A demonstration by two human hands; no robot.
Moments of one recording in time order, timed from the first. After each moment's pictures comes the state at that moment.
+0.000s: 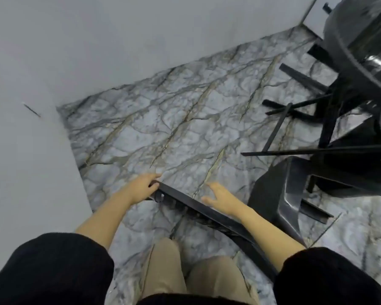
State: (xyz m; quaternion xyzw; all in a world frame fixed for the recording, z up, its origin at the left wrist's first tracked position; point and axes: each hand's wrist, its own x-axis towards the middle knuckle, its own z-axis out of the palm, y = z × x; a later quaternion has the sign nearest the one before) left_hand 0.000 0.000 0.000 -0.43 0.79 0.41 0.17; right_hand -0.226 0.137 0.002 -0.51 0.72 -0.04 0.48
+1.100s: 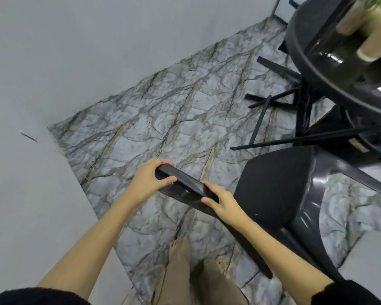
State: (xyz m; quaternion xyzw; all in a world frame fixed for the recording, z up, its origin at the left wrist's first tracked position) left_hand -0.028 0.002 0.154 -0.38 0.80 0.46 -0.05; right_hand -0.191 0.164 0.133 -0.44 0.74 -0.24 0.44
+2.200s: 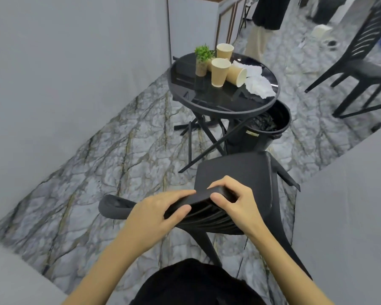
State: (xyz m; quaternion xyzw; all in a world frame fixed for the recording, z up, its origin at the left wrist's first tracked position) left_hand -0.069 0.171 0.367 -0.06 0.93 0.37 -0.03; right_hand -0.190 0.335 0.346 -0.31 0.75 -0.57 0.14
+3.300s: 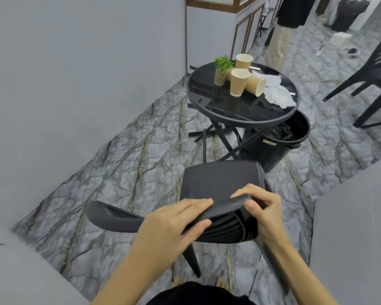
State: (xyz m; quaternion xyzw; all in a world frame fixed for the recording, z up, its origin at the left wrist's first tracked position) left_hand -0.041 0.166 0.391 -0.03 0.95 0.27 -0.18; right_hand -0.188 0.319 0.348 -0.30 0.65 -0.69 0.12
